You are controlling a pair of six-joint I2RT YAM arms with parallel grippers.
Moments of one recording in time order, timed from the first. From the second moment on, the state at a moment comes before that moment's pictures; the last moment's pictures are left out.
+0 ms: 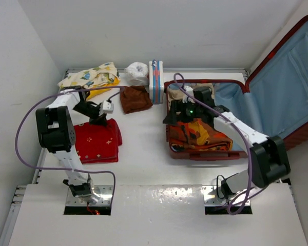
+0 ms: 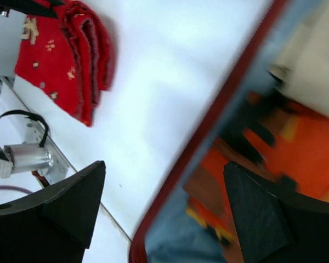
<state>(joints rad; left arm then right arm) 0.15 1.89 1.38 -1.16 0.70 1.66 0.38 1.44 0.96 -0.24 -0.53 0.31</state>
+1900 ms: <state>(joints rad) 0.11 1.71 1.38 -1.27 0.99 1.65 0.81 1.93 1.24 0.27 -0.42 0.12</state>
